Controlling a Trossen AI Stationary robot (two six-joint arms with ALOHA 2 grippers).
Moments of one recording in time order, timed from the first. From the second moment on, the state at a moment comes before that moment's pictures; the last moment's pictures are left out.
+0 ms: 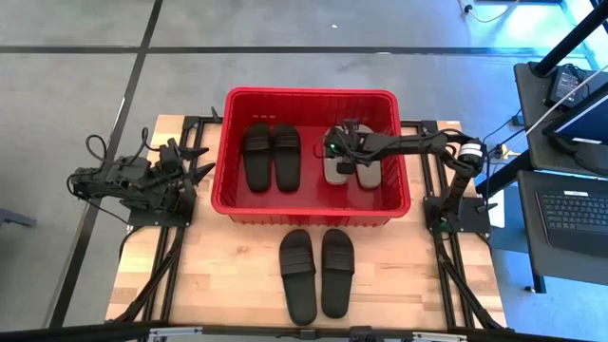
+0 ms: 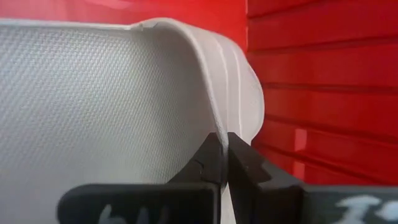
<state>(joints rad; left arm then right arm) -0.14 0.00 0.47 -0.58 -0.67 -0.18 -0.39 1.81 1.12 -0.37 0.57 -0.53</state>
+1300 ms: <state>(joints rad) -0.14 0.00 0.47 -0.58 -0.67 -0.20 -0.40 1.81 1.07 -0.33 0.57 -0.51</state>
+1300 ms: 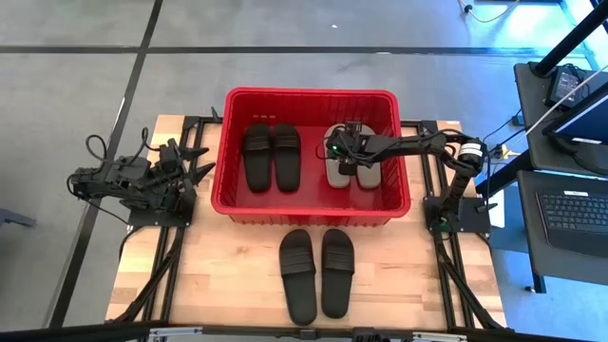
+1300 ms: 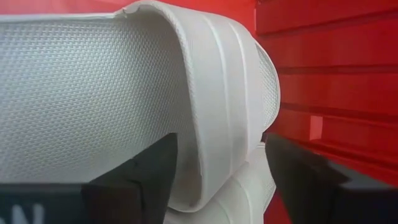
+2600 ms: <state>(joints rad) -0.14 0.00 0.47 -0.58 -0.67 -0.21 -0.38 1.80 1.59 -1.01 0.20 -0.29</state>
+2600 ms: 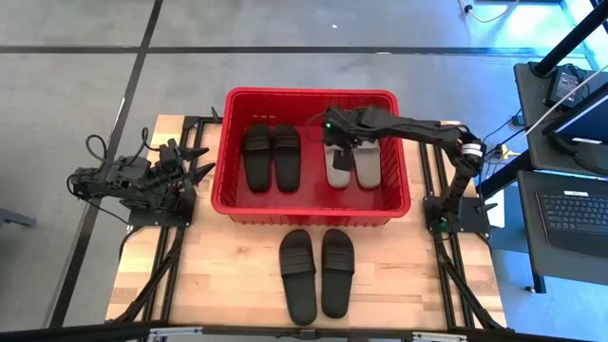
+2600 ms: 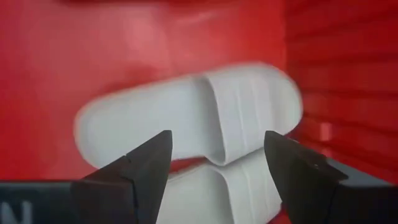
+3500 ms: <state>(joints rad) -0.14 0.00 0.47 -0.59 -0.63 -0.21 0.26 1.80 2.06 -1.15 0.13 0.22</state>
